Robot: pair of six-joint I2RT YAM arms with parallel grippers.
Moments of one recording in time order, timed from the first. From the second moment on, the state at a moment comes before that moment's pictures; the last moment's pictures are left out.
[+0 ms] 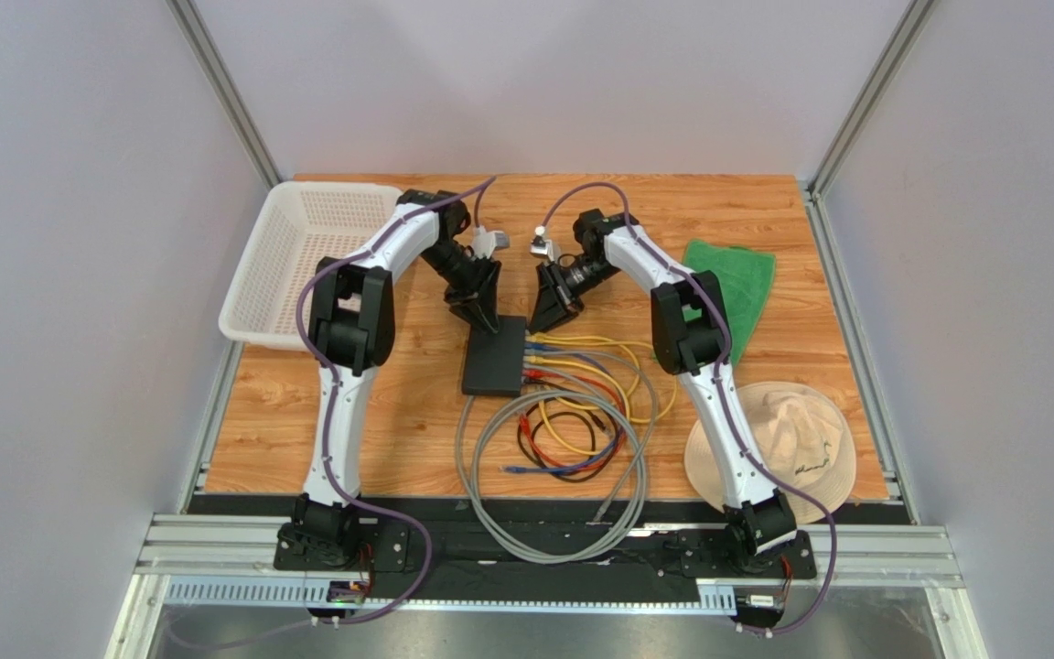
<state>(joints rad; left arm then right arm) -0.29 2.40 2.05 -1.28 0.70 0.12 0.38 2.73 2.36 -1.17 -1.10 -0.19</state>
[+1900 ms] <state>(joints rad) -0.24 2.20 1.92 -1.17 0.60 0.21 0.08 2.42 2.21 -1.07 -0.41 -0.28</state>
